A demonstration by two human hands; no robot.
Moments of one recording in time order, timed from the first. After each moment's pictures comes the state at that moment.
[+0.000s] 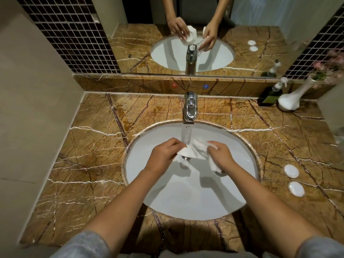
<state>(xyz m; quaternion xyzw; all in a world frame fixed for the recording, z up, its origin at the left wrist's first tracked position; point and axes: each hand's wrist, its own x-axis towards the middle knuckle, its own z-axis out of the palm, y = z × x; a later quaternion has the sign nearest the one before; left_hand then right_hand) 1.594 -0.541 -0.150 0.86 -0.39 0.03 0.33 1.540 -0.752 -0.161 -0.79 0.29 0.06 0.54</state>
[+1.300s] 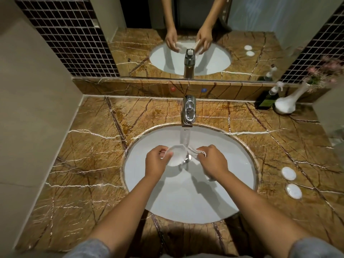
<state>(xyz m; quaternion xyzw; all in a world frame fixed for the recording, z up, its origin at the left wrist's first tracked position) 1.597 -0.540 -0.188 0.87 -0.02 -0.10 0.49 1.538 -0.733 -0.165 -0.92 0.23 0.07 0.32</state>
